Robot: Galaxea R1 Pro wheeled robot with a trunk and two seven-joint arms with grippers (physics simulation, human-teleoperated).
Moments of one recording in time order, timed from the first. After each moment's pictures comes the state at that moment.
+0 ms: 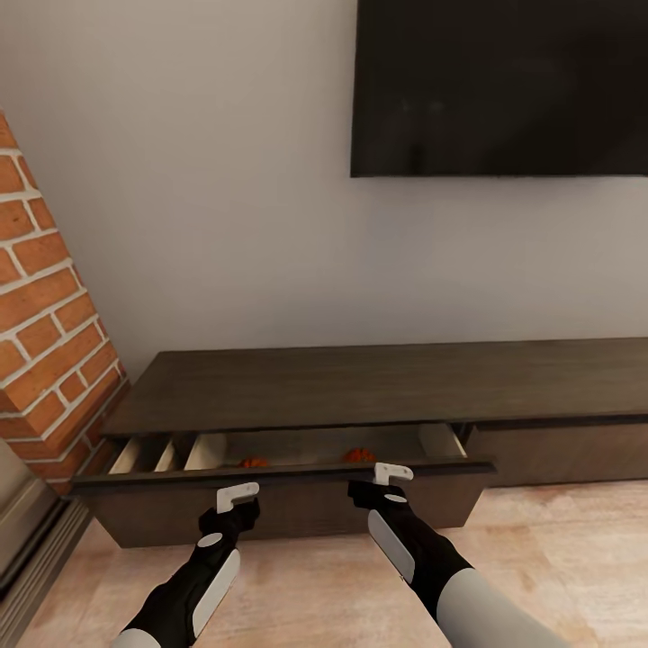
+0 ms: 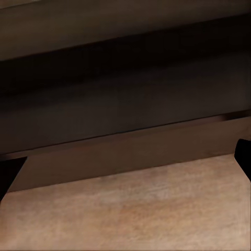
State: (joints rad) left arm -0.47 -0.03 -0.28 -0.73 0.37 0.10 0.38; right arm -0.64 0.11 0.48 -0.63 -0.58 0.23 -0.42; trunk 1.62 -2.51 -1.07
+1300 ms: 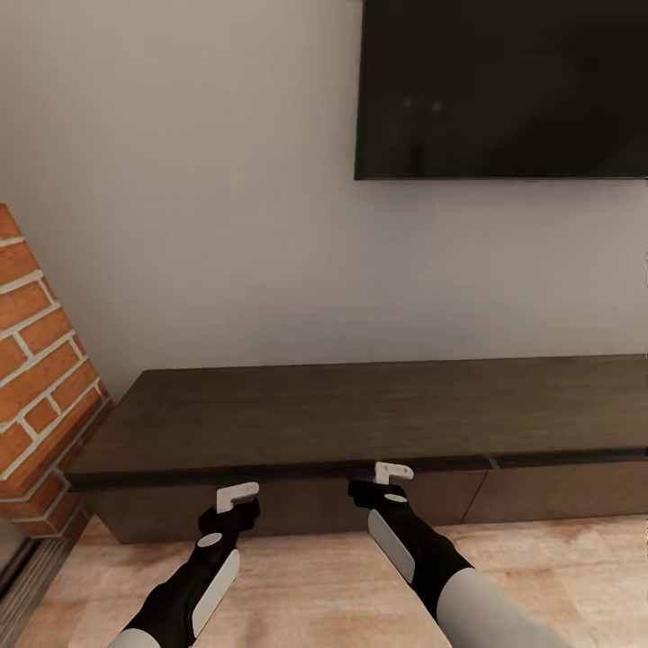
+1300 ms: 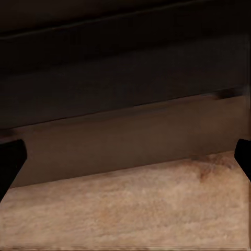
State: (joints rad) left arm -0.47 -0.03 -0.28 -0.73 0.37 0.10 0.38; right arm -0.64 0.11 0.48 -0.63 -0.57 0.23 -0.42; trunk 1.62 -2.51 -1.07
